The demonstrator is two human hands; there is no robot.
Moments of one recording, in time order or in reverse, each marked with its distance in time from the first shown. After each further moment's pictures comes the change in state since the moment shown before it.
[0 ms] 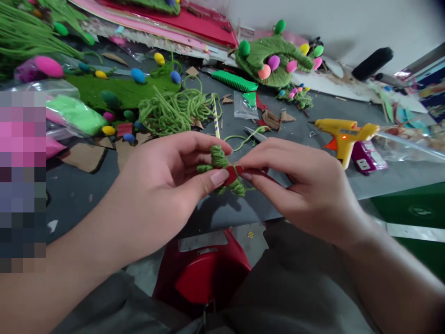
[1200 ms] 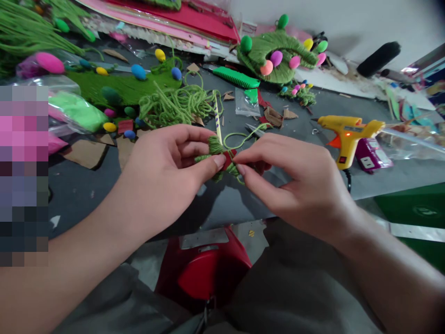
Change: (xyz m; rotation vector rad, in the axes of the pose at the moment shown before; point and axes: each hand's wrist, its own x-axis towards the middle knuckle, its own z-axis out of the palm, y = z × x) left_hand 0.007 0.003 0.004 -0.035 0.114 -0.102; right_hand 0.004 -0.002 0.004 -0.105 -0.019 0.032
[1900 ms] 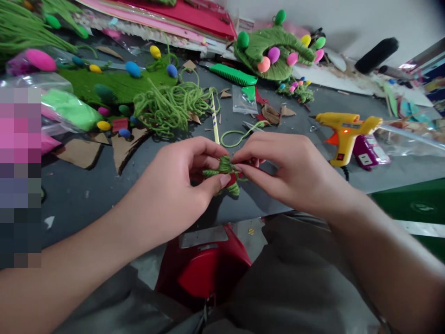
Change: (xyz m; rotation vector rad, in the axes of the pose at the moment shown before) left_hand 0.000 -0.015 0.003 0.246 -0.174 0.054; right_hand 0.008 0.020 -0.007 -0.032 -0.181 -0.064
